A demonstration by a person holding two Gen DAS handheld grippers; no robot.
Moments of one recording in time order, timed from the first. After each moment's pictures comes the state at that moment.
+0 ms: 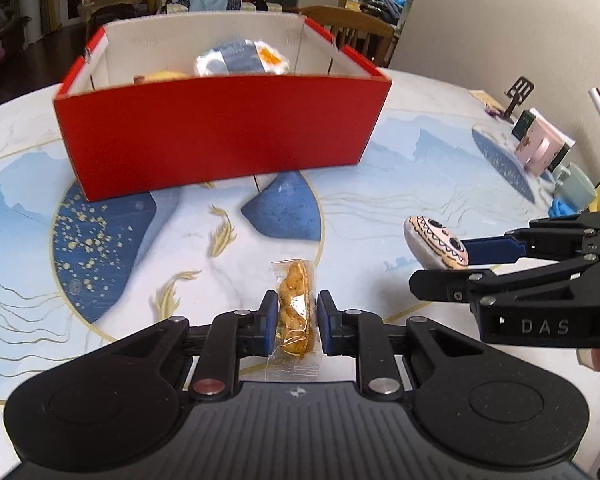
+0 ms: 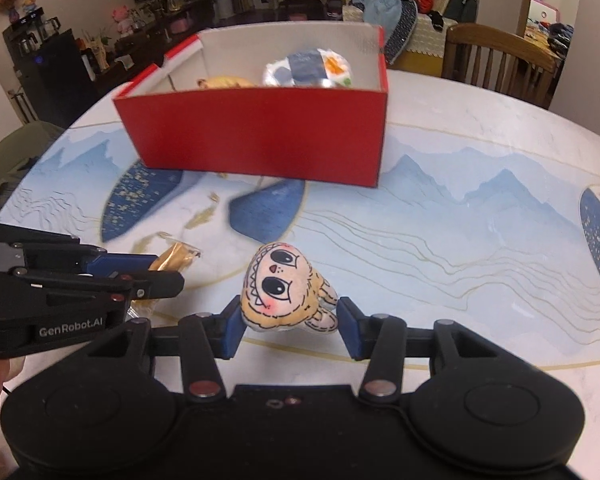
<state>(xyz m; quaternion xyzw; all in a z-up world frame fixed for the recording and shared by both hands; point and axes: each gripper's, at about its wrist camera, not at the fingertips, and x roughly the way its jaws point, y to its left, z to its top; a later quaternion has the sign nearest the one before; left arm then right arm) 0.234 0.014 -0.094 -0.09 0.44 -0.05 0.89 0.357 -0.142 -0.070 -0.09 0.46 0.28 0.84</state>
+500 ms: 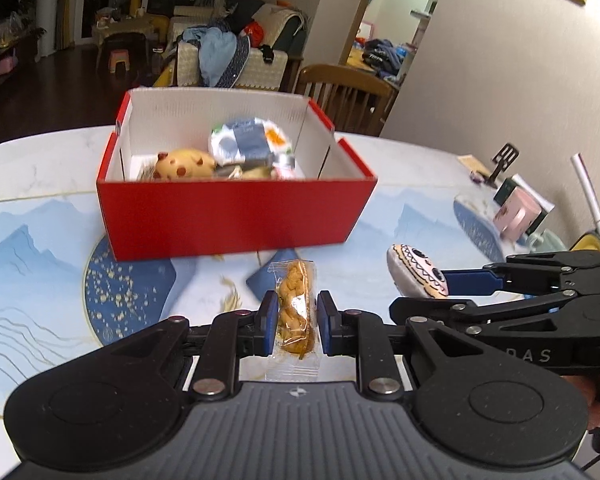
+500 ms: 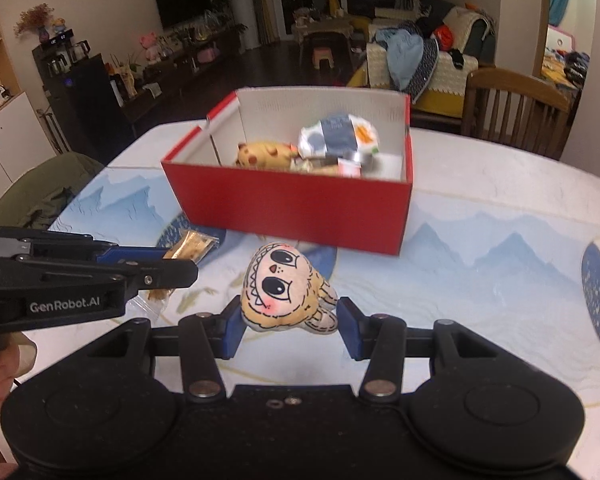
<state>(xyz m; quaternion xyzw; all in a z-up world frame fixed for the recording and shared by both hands) 0.225 0.036 -0.029 -0.13 0.38 -0.05 0.92 0.358 -0.133 -0.011 -0.07 0.41 0.32 0.85</state>
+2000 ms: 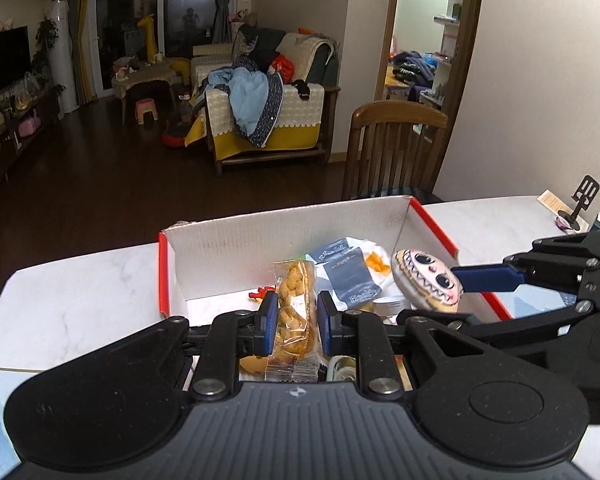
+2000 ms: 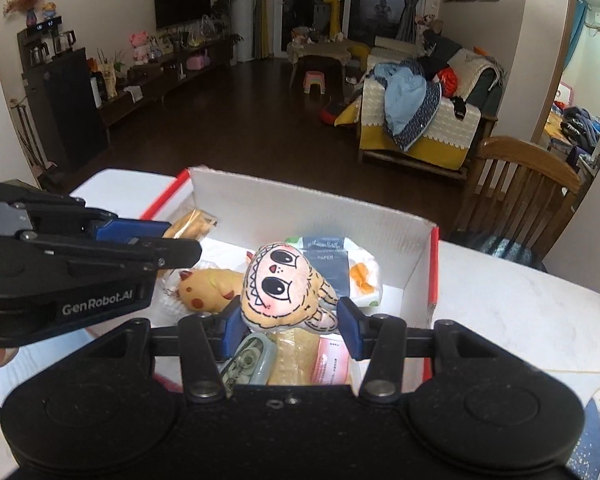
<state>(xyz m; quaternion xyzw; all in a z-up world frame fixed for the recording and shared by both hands) 0.397 0.106 -0.010 -0.04 0.35 0.01 0.93 0.502 -0.019 -0.010 -0.13 0.38 0.30 0.87</state>
